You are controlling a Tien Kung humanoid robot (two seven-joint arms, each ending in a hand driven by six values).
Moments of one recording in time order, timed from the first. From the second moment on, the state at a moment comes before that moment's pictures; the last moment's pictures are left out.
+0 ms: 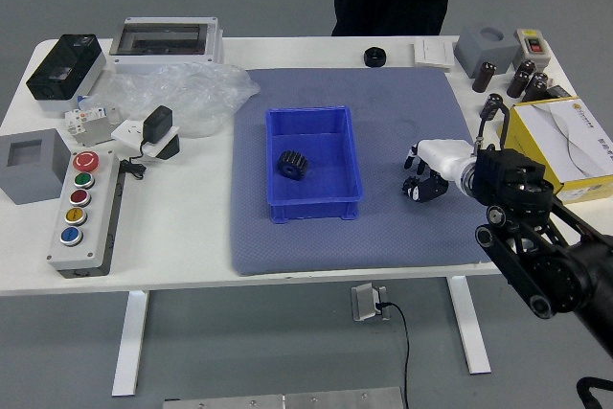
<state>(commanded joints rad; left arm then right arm) -0.22 0.14 -0.67 -0.18 1.15 -0.09 0.22 0.46 -0.23 1.09 1.25 -2.27 0.44 -0.33</state>
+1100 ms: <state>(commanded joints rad) -0.22 0.13 -0.67 -0.18 1.14 -0.09 0.22 0.45 -0.23 1.09 1.26 -2.27 0.47 -0.35</state>
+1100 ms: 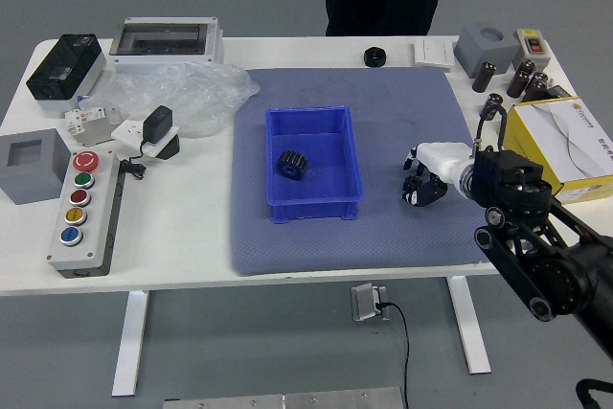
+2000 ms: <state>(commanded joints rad) -0.21 0.13 -0.66 -0.18 1.14 -0.09 0.22 0.44 -0.21 1.08 1.23 -2.27 0.38 -0.33</state>
